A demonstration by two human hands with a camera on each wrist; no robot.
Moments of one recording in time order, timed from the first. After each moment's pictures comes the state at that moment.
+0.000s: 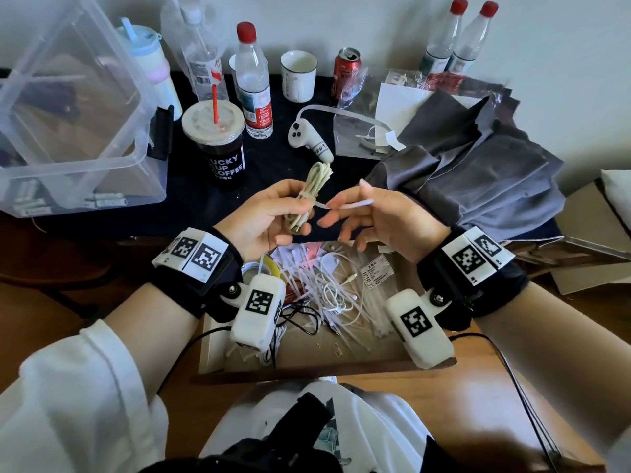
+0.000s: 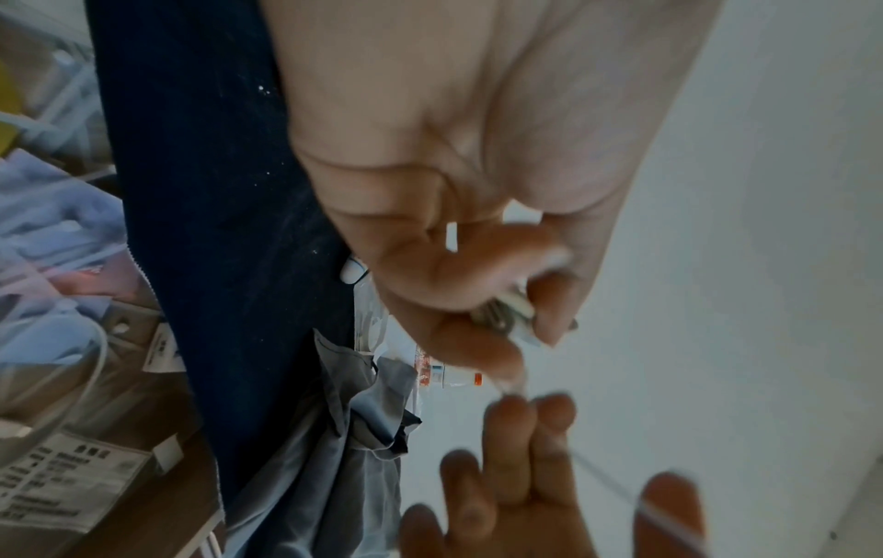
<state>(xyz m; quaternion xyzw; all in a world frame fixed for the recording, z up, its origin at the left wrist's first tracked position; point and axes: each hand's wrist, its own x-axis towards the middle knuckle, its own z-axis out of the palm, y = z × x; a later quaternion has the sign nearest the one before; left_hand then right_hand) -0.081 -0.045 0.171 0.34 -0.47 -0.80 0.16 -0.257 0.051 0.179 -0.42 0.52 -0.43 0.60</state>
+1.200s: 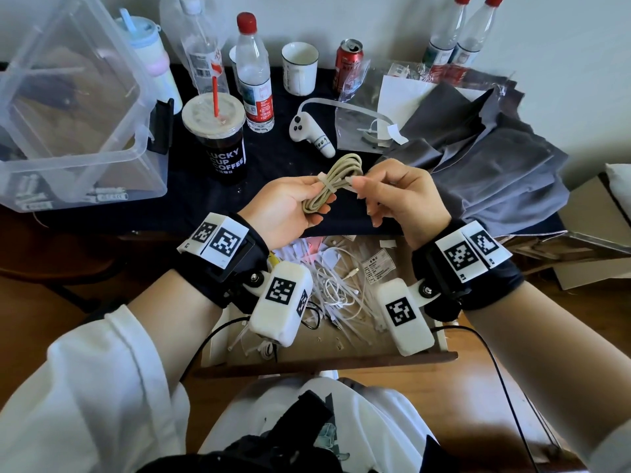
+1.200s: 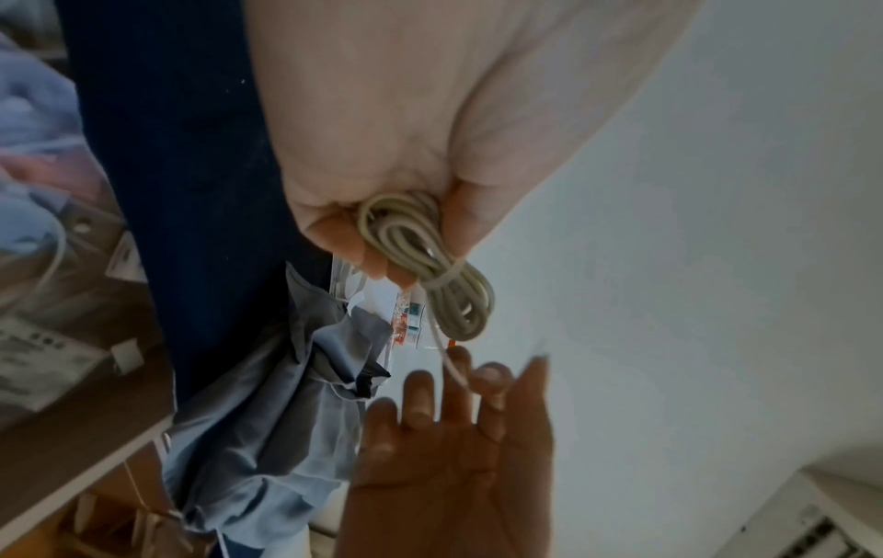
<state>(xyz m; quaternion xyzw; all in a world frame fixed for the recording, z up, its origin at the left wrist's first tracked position) -0.106 -0.042 0.167 0.33 -0.47 -0.80 0.18 -0.253 0.048 0.180 -0.41 0.61 -0.56 0.38</state>
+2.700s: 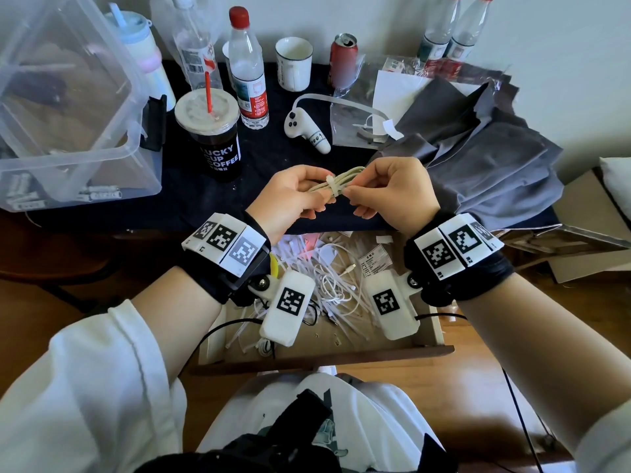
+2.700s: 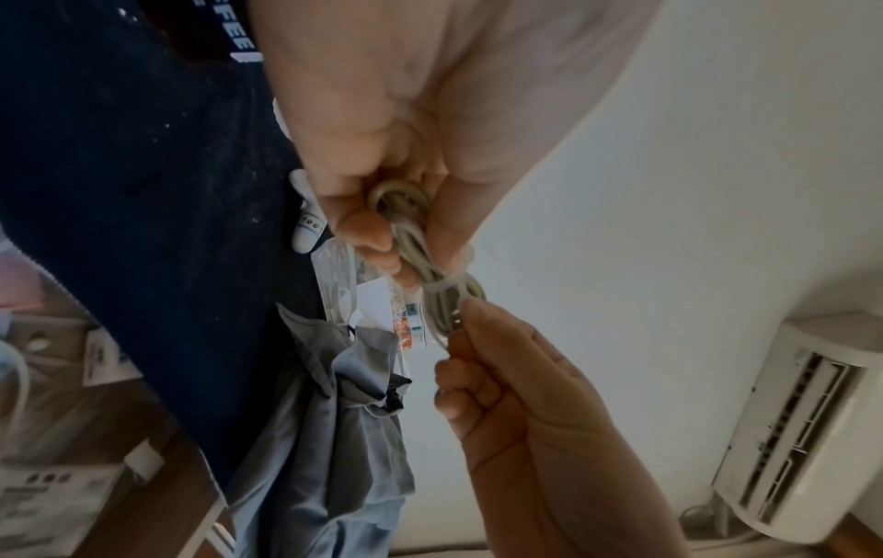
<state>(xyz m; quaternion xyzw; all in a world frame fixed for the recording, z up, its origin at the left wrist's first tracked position) -0.111 -0.041 0.157 0.36 -0.60 -0.68 0.21 -0.254 0.043 0.183 -0.45 0.72 -0.43 0.30</state>
